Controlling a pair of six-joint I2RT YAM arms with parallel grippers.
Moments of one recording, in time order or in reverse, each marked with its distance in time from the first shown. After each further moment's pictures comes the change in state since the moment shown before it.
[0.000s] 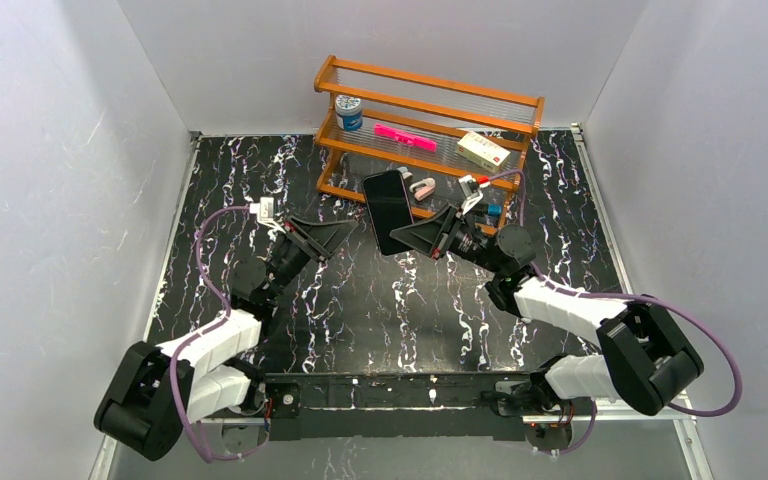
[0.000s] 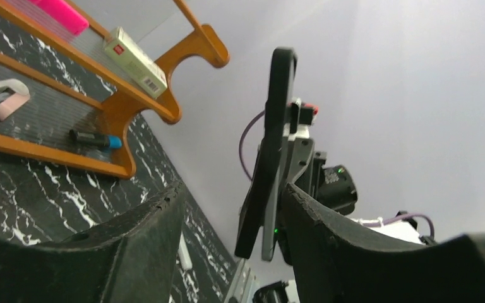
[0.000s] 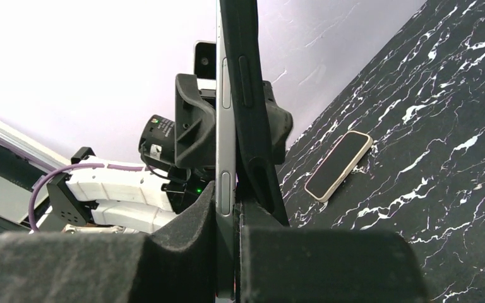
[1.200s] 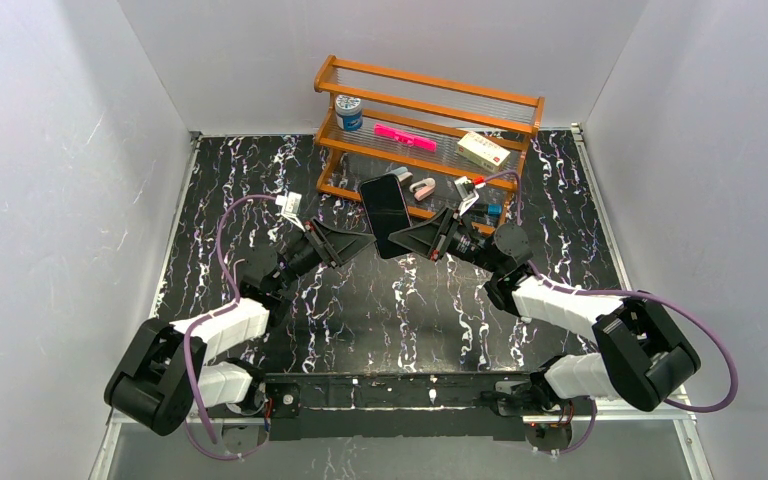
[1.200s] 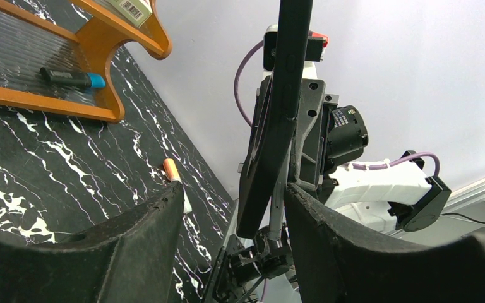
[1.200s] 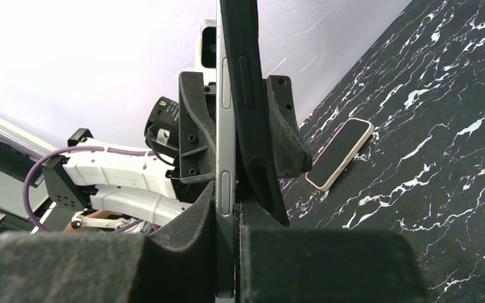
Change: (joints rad) left arm -0.007 0.126 0.049 -0.020 0.231 0.036; right arm -0.002 0.008 0.000 -0.013 -0.027 0.009
